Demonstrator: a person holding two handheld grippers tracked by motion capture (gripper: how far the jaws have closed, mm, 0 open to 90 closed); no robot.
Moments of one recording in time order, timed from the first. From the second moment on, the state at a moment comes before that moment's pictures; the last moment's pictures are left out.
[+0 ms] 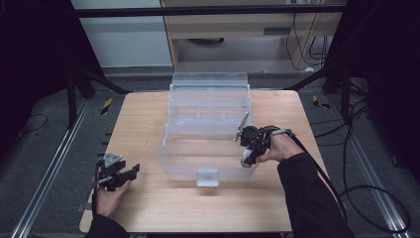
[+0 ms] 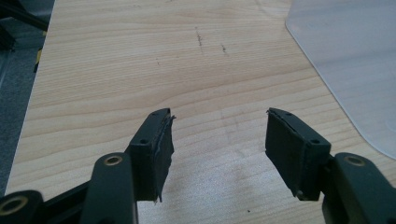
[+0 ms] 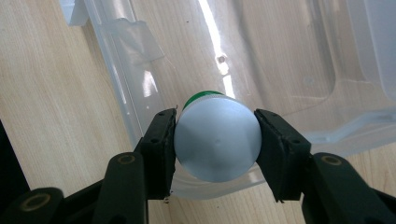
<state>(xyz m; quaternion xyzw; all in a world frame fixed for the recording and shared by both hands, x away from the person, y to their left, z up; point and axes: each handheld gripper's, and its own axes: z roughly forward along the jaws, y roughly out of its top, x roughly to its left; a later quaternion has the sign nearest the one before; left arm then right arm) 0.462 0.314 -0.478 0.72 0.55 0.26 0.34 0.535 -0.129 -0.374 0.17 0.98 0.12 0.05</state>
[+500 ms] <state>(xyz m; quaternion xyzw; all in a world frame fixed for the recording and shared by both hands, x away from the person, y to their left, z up) 0.462 0.315 -0.478 0.72 0.55 0.26 0.34 0.535 -0.132 -0.388 0.17 0.98 0.11 0.04</state>
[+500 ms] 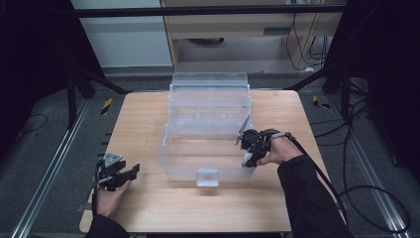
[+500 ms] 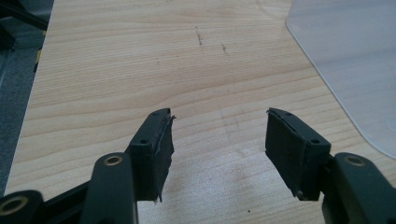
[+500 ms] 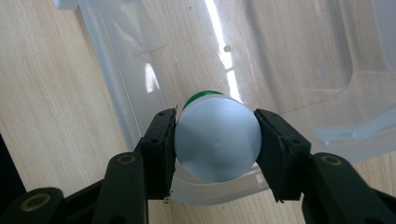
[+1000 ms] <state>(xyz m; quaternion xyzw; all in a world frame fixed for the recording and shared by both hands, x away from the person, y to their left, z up) 0.462 0.314 -0.478 0.72 0.55 0.26 0.34 0.535 -0.132 -0.395 0.17 0.98 0.11 0.04</state>
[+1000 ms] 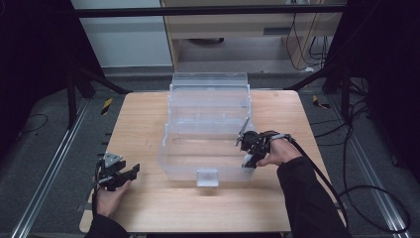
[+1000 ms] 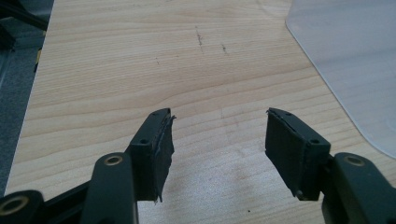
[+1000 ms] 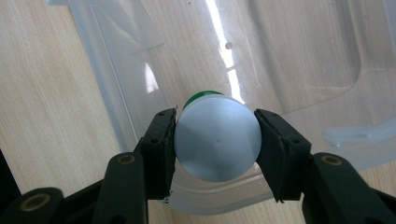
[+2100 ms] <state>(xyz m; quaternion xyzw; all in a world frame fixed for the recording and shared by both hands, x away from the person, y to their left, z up) 0.462 0.314 -0.478 0.72 0.55 0.26 0.34 0.536 -0.131 -0.399 0.18 0.98 0.11 0.04</state>
